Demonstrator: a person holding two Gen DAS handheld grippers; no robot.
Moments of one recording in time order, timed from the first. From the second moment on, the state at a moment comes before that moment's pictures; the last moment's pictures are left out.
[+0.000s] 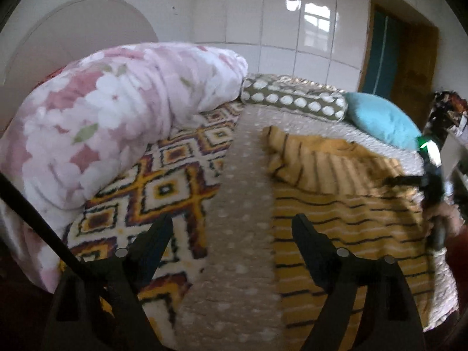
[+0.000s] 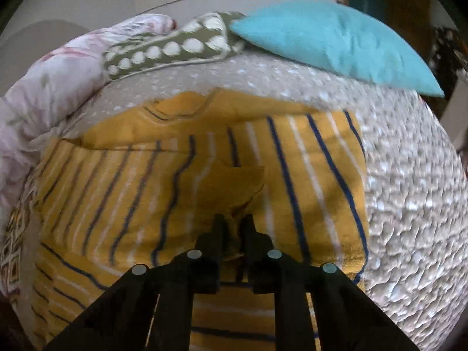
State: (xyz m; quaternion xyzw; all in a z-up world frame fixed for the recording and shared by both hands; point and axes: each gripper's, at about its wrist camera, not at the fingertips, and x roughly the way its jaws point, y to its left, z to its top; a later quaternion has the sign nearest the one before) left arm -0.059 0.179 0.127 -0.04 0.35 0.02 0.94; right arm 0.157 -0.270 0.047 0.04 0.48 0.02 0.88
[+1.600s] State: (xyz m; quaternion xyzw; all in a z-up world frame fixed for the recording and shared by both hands) left arm -0.035 0.114 0.025 -0.21 0.50 -0.13 0.83; right arm -0.098 -0.360 0.019 0.30 0.46 0.14 0.82
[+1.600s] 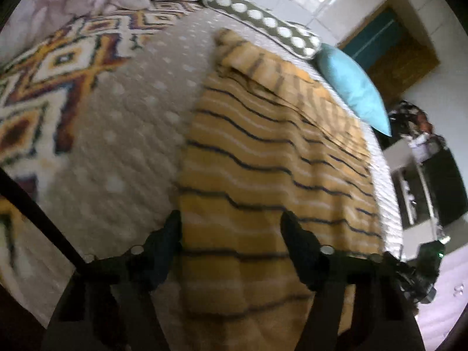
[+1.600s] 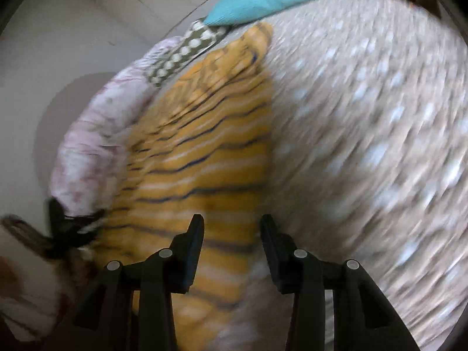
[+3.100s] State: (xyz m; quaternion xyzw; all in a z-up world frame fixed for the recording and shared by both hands) left arm -0.170 0.111 0.079 -0.16 0.45 -0.11 0.87; right arm -0.203 -0.288 0.060 0.18 0.48 0.29 0.81
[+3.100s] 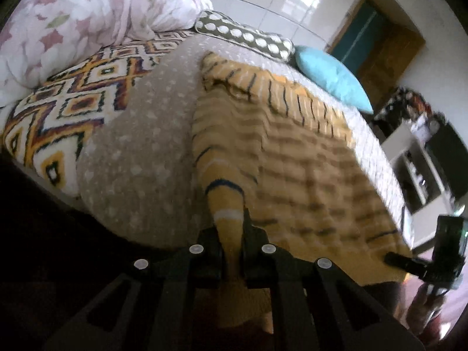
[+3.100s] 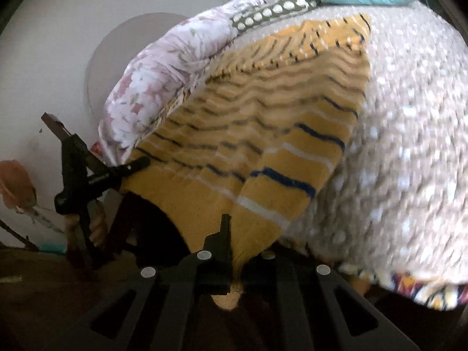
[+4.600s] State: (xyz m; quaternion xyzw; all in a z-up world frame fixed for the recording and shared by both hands) left arm 0.204 0.091 0.065 -0.15 0.47 -0.05 0.87; right arm 0.197 -0.376 0.060 0.31 0.43 0.03 0.85
